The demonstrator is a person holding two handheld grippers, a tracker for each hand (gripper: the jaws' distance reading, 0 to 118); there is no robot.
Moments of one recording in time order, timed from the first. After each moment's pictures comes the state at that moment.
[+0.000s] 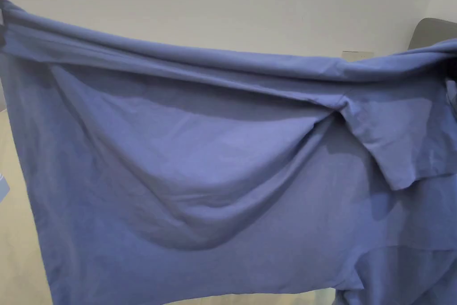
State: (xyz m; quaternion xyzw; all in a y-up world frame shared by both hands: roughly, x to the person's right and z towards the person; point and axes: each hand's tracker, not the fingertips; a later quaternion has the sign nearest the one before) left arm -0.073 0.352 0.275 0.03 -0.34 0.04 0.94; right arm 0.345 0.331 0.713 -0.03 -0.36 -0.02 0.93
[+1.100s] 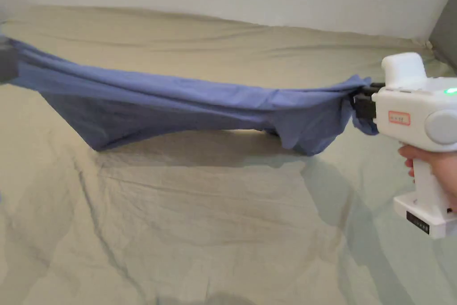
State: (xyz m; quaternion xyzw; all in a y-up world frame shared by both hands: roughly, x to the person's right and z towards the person) left arm -0.012 0.177 0.155 -0.15 -0.29 -0.10 0.94; right arm 0.446 0.119 0.517 -0.29 -0.27 0.00 0.92
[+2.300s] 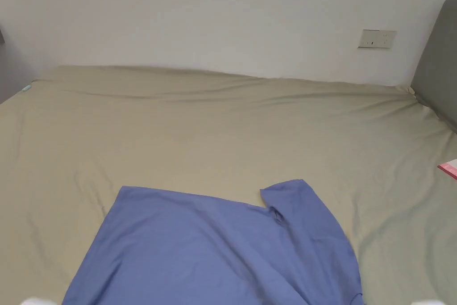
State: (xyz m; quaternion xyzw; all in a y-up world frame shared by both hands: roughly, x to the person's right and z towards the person) left arm -0.116 -0.018 0.279 -0.37 -0.36 -0.22 0.83; right arm 0.299 0.006 0.719 -0.44 -0.25 -0.19 0.84
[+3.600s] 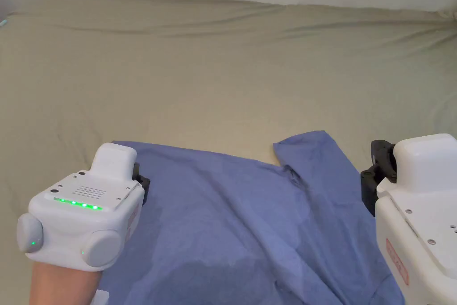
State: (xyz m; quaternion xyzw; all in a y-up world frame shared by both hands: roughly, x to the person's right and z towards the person) left arm 0.087 -0.002 0.207 -0.26 -0.37 -0.22 0.87; right arm 0.287 0.091 0.560 -0.23 -0.38 0.07 0.89
